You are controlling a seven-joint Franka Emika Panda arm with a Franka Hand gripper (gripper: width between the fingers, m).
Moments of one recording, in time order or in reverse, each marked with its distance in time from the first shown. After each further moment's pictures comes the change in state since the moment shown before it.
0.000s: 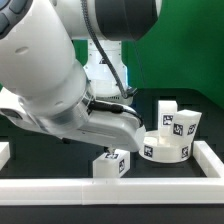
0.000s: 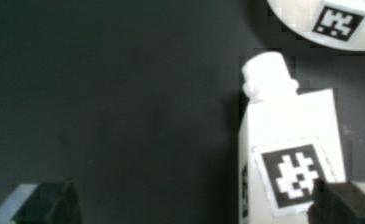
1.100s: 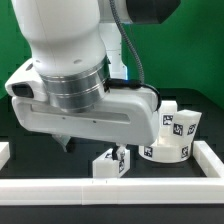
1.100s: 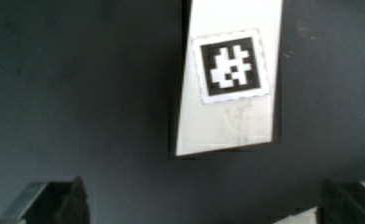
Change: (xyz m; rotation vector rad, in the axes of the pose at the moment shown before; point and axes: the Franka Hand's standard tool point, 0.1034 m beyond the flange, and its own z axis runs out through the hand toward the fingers) arm 0.018 -0.019 -0.020 0.027 0.315 -0.033
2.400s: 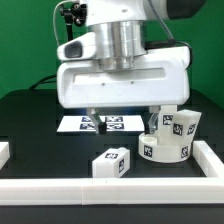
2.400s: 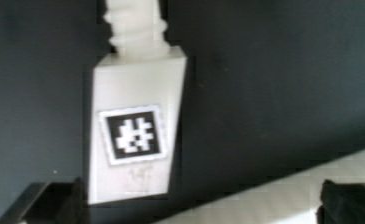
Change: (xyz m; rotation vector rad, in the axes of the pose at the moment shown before) arm -0.048 -0.035 -0.004 0.082 0.400 -0.084
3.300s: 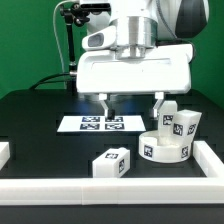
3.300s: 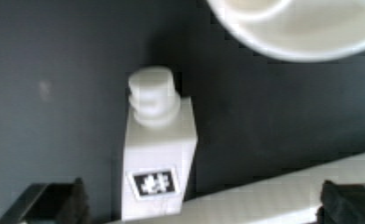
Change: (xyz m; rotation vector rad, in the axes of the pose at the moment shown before) arm -0.048 -0.003 -0.008 -0.011 0.349 0.018
